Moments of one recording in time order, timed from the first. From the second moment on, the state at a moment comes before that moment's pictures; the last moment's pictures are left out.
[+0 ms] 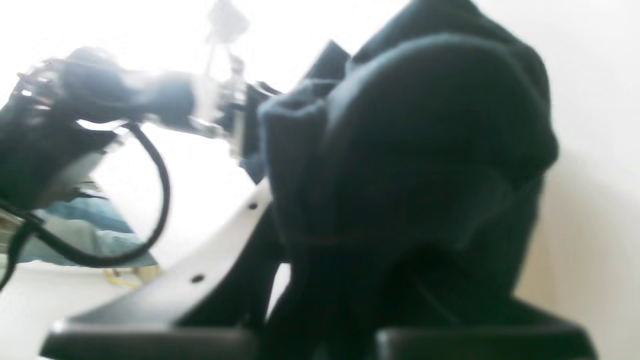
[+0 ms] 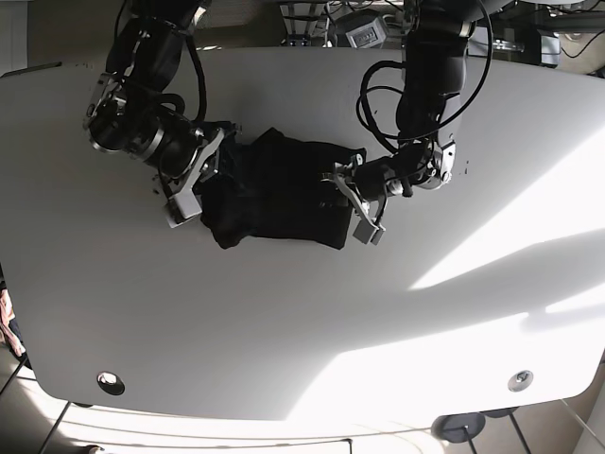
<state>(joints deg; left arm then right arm) -8.8 -0.5 1.1 63.5 -41.0 -28.8 46.5 -4.9 -5.9 19.6 114.3 45.8 39.7 -75.2</state>
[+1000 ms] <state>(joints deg) -5.8 -2.9 -3.0 75.8 -47.4 -27.7 48.4 2.0 -3.4 7.4 104.1 35.7 39.5 -55.3</state>
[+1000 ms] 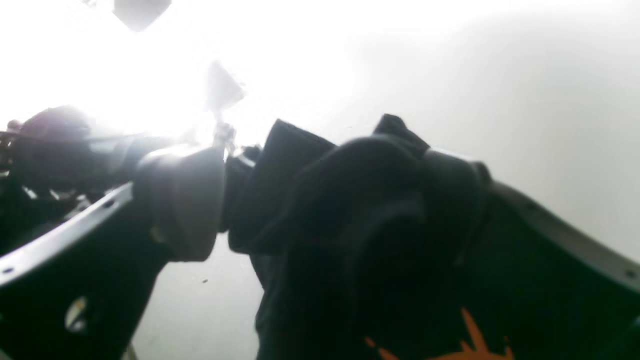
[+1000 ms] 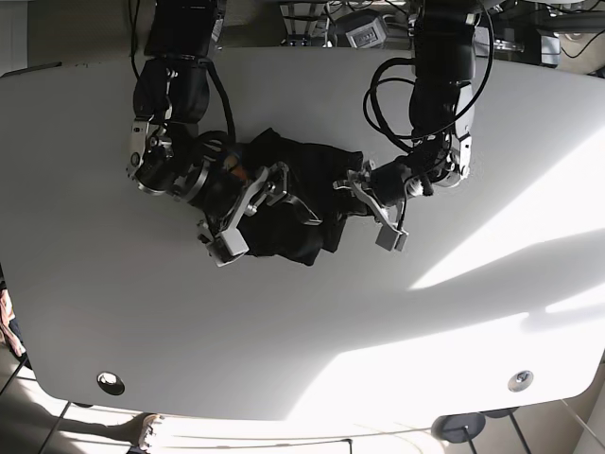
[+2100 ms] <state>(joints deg) 4.1 -11.5 15.2 96.7 -29.1 -27.9 48.6 10.1 11.3 3.7 74.5 34.3 39.4 -39.7</state>
